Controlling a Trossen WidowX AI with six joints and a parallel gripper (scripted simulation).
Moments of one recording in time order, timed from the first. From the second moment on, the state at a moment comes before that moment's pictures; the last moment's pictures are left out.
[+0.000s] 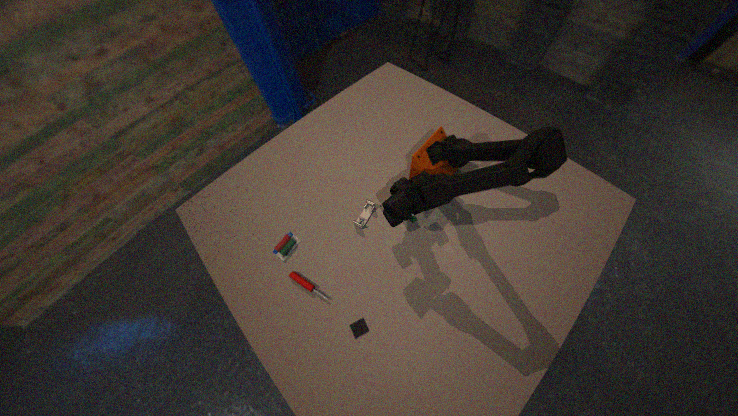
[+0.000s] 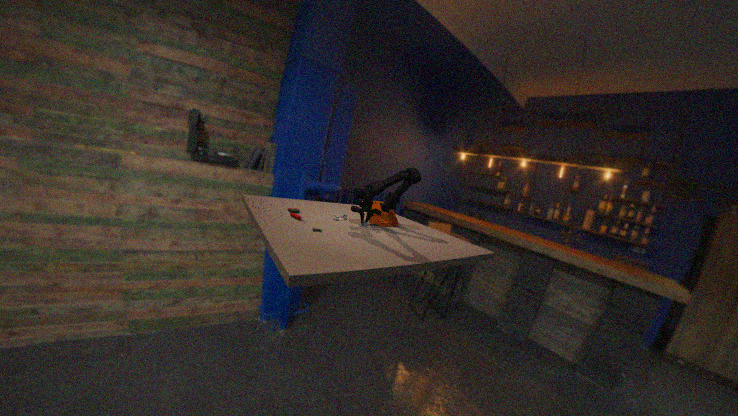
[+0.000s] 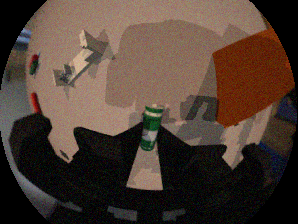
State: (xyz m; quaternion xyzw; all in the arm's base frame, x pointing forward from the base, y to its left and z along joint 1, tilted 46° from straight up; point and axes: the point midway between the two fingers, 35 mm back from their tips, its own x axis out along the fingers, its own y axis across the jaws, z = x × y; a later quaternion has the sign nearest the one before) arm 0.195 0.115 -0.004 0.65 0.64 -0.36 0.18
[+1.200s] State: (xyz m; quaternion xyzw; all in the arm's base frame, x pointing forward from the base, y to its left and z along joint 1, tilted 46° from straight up) arm 0.296 0.013 -0.020 0.67 0.45 -0.58 -0.08
